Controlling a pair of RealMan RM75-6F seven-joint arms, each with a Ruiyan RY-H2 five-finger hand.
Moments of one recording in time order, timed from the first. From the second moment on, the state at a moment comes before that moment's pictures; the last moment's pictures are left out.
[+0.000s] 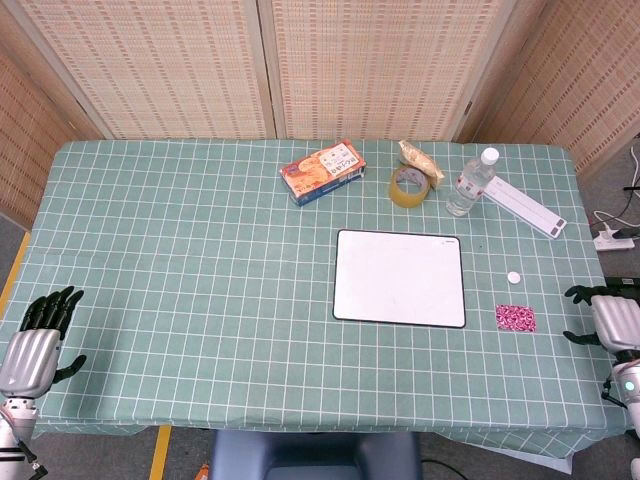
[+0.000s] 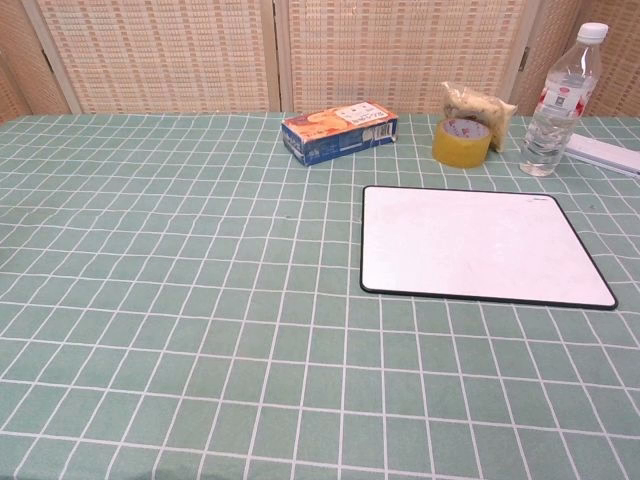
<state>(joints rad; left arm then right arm) -0.15 -1.19 -0.05 -1.53 1.44 1.41 0.05 0.26 -1.48 0.04 -0.60 -1.48 1.07 0.53</state>
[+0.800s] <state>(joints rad) -0.14 -1.18 -0.05 -1.53 1.46 1.43 0.02 0.31 -1.40 0.05 -0.83 -1.42 0.97 0.28</state>
